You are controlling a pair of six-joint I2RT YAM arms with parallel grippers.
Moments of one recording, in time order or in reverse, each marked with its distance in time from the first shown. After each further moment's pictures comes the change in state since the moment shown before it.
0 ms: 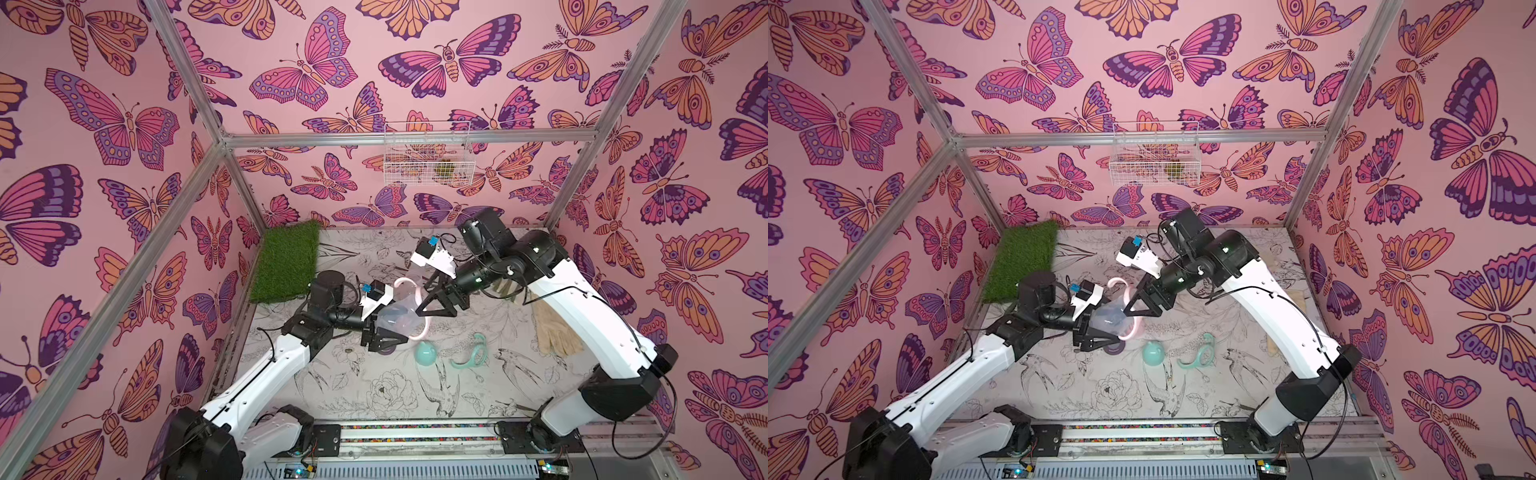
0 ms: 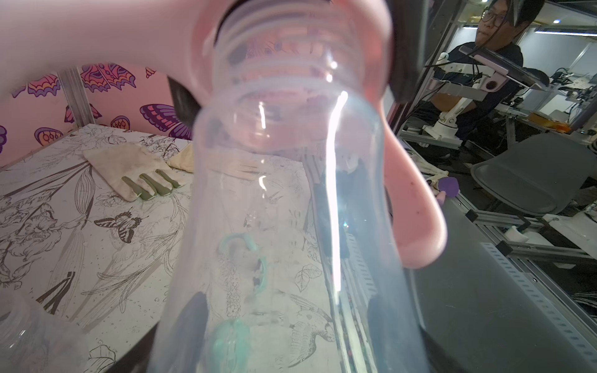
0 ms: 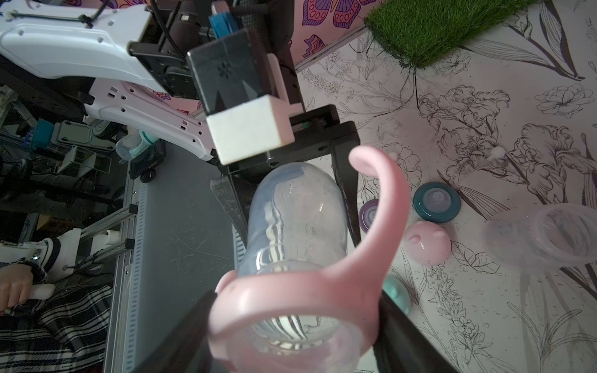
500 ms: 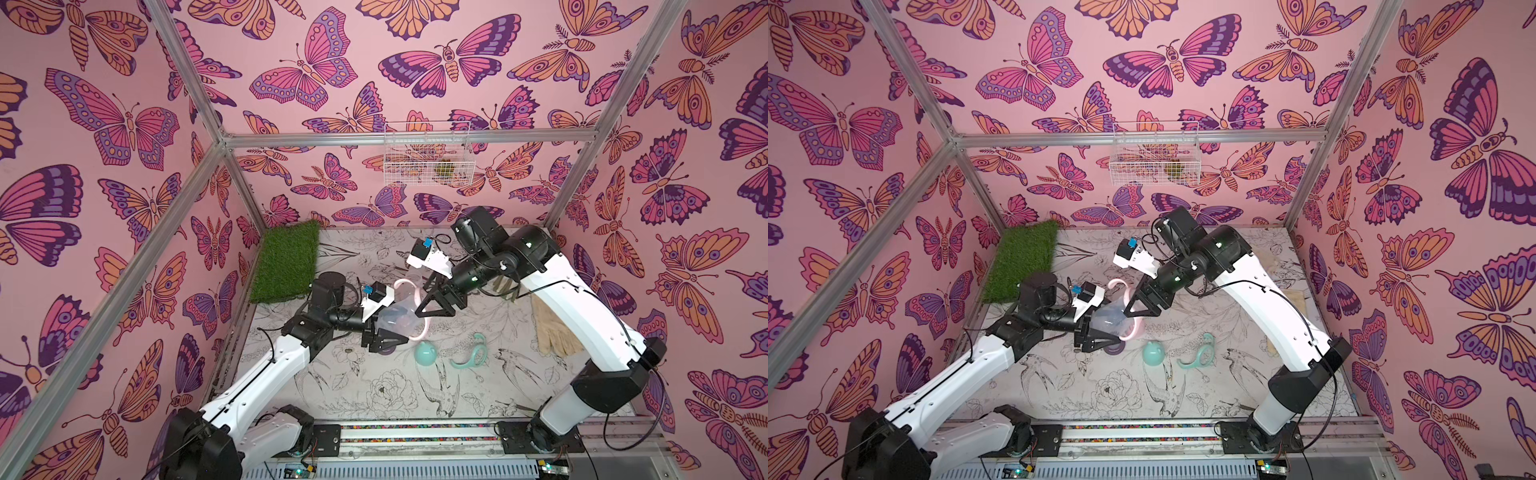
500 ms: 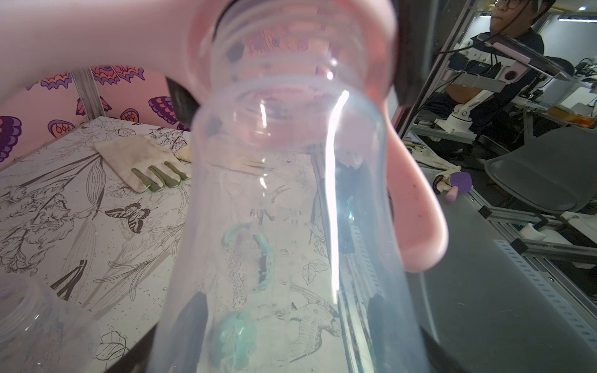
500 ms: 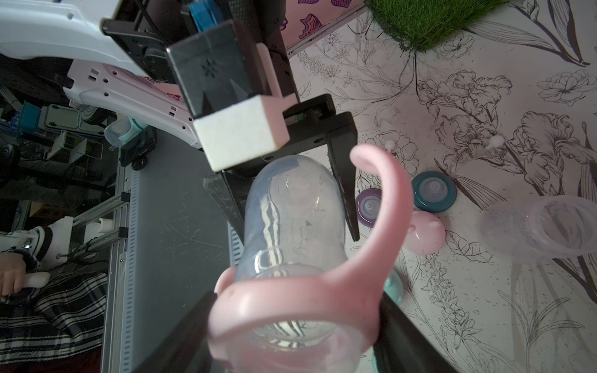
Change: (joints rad) left arm -0.008 -0.007 -0.003 -0.026 -0.040 0.033; right arm 0.012 0.055 0.077 -0.086 0.031 -0.044
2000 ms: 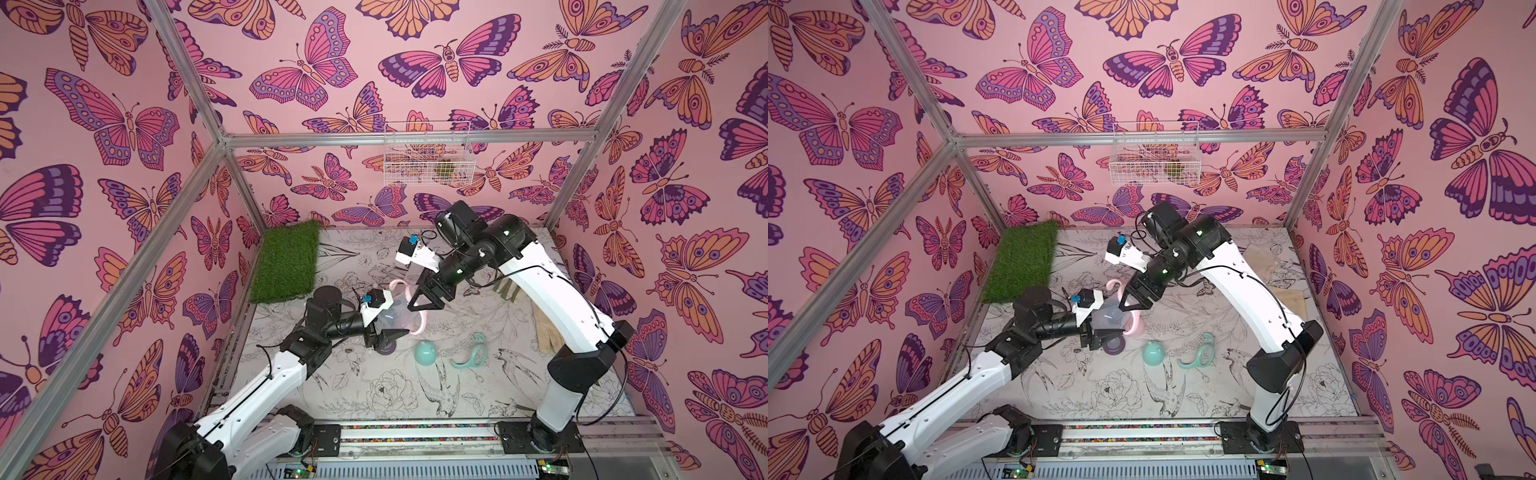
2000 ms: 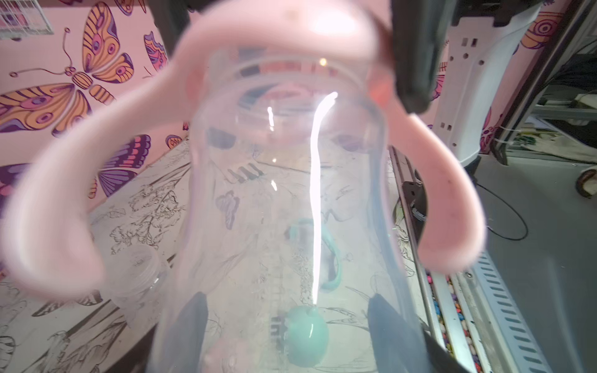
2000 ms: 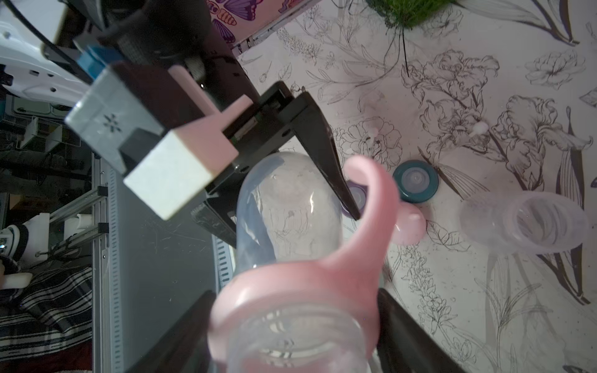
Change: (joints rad) left arm -0.038 -0.095 -0.157 0.262 -0.330 -0.018; right arm 0.017 0.158 0.184 -0.083 0.067 -0.020
